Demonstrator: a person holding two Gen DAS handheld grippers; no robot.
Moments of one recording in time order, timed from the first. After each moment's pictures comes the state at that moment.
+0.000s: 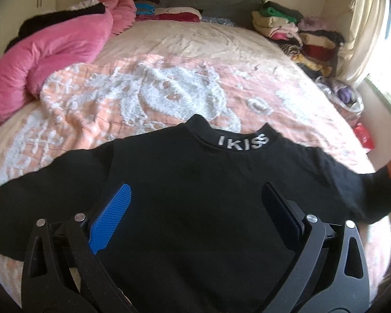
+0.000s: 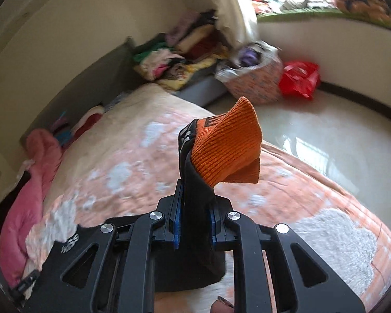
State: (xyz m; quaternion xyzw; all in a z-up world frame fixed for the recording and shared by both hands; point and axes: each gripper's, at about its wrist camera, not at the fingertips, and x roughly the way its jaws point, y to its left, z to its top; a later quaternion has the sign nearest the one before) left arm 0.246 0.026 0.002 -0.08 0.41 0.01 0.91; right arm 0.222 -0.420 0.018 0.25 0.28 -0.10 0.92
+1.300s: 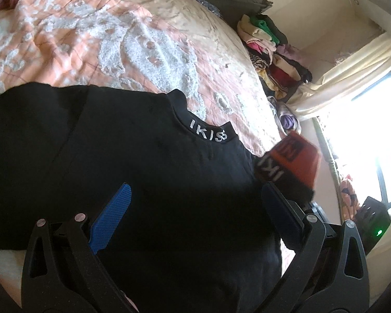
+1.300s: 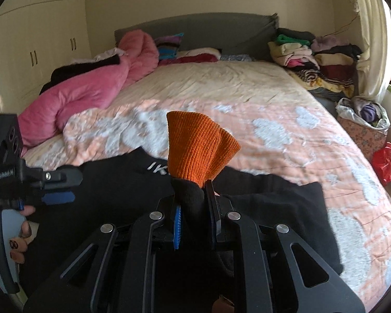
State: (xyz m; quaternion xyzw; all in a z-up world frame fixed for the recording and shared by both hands) left arm 0.245 0.085 -0.025 -0.33 0.44 -0.13 0.82; right arm 0.249 -0.141 0.016 -0.01 0.33 0.16 0.93
